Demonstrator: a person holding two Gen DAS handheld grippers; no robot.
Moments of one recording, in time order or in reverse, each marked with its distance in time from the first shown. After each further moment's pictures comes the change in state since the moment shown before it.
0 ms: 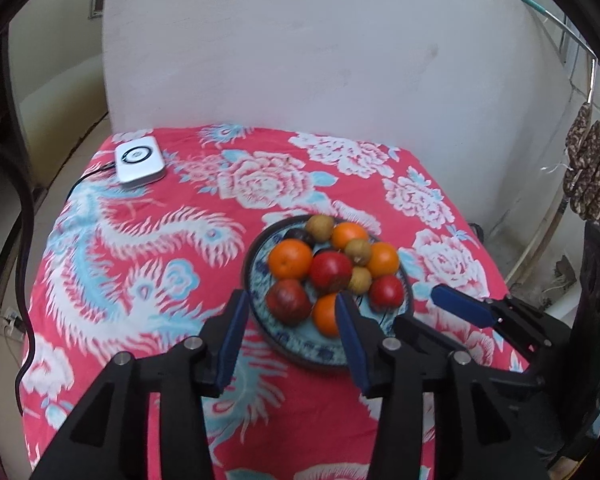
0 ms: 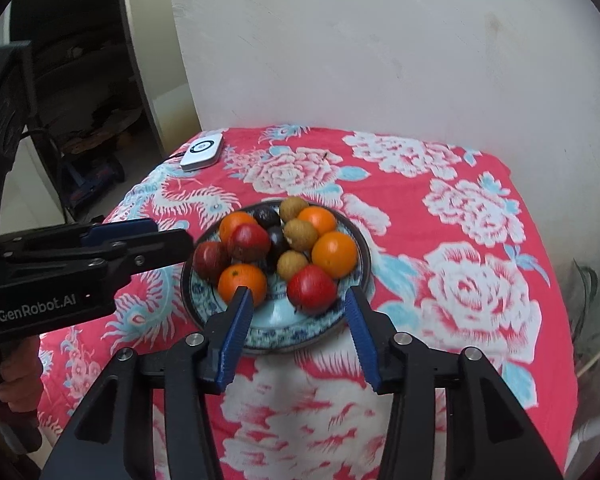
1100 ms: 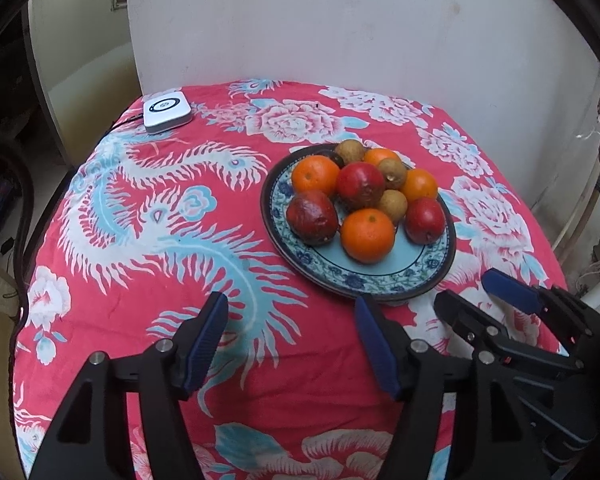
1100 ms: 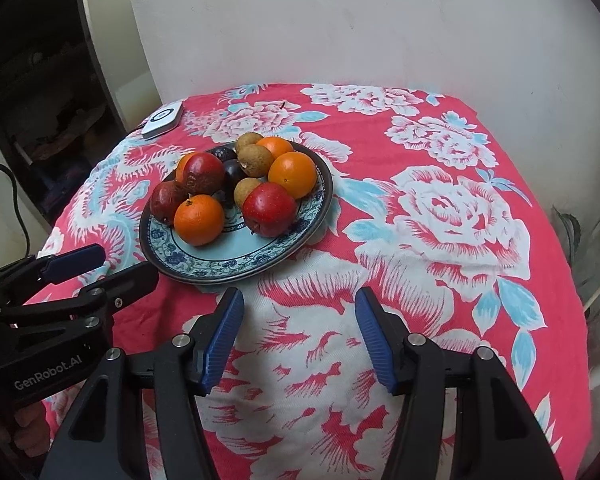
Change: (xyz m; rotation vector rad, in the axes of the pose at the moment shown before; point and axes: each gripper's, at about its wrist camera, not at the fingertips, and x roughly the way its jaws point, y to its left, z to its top) left arm 0.017 -0.010 -0.042 -0.013 0.067 0.148; right arm 0.011 -0.011 -0.035 0.090 0.080 -0.100
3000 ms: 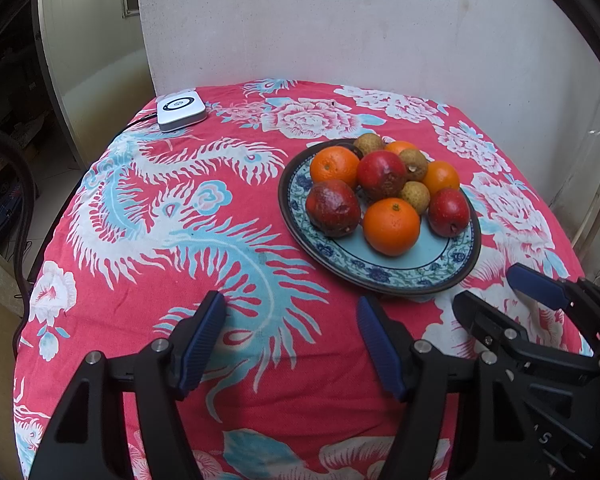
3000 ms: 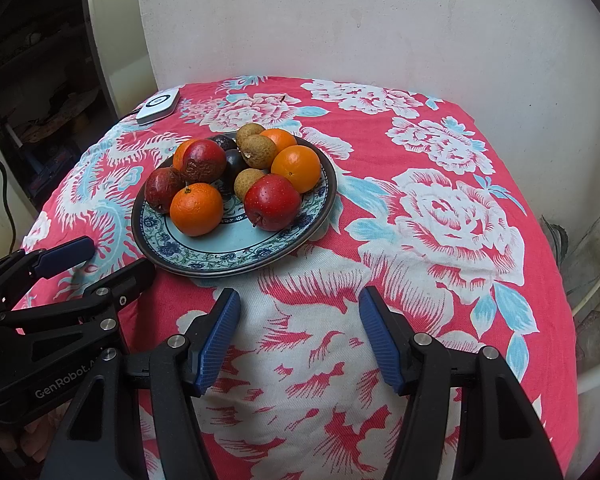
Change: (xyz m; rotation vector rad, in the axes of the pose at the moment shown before) left arm 0.009 0.002 -0.009 0.011 -0.034 0.064; right arm 0.003 0.010 0.000 -0.046 0.017 -0.052
